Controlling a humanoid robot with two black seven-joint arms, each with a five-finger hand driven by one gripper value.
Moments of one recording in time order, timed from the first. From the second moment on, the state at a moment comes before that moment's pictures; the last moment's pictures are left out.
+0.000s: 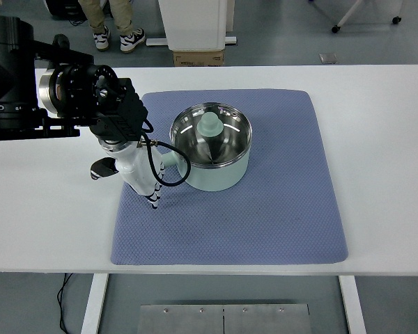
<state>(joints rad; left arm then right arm) -1.93 0.29 0.76 -1.36 1.92 -0.26 -0.61 0.00 0.00 0.47 0.13 -0.44 -0.04 0.04</state>
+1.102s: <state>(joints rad) -1.91 0.29 0.85 -1.23 1.99 -0.18 -0.61 0.00 0.00 0.47 0.13 -0.44 -0.04 0.04</state>
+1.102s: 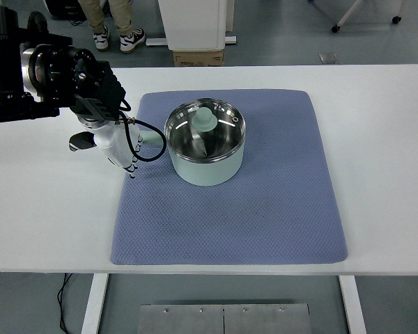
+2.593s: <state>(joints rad) -1.96 0.28 0.63 -1.47 1.81 -0.19 -0.61 0.00 0.00 0.47 0.13 -0.44 -0.04 0.04</state>
